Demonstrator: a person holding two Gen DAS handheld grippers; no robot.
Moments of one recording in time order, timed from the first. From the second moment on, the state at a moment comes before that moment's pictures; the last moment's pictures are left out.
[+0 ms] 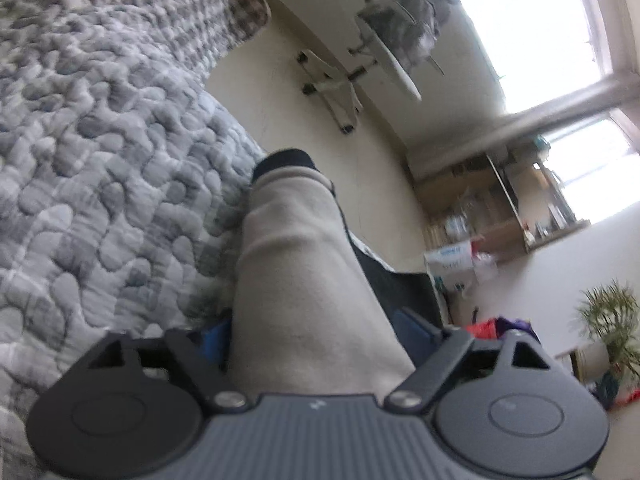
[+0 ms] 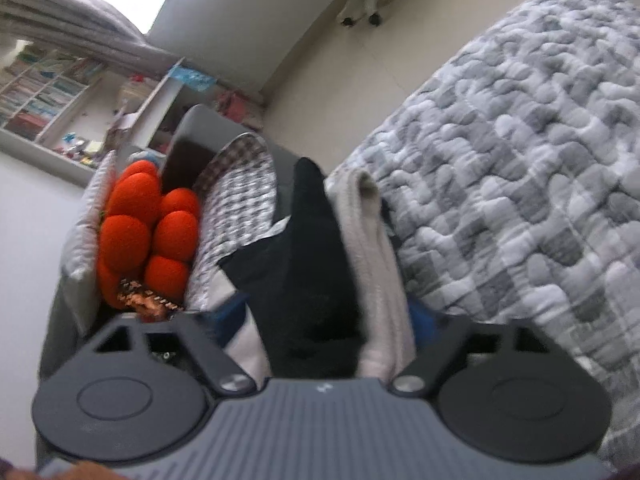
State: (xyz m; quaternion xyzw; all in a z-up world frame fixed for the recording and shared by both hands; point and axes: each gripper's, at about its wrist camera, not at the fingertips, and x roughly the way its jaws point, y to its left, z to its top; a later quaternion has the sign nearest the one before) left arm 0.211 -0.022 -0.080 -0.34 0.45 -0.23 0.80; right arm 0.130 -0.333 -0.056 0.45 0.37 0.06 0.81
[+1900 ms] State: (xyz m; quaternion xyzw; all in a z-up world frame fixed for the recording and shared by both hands) left arm 0.065 0.171 -0.055 -0.38 0.37 -0.16 0.83; right arm 0.085 -0.160 -0.019 0.35 0.43 0.22 0.80
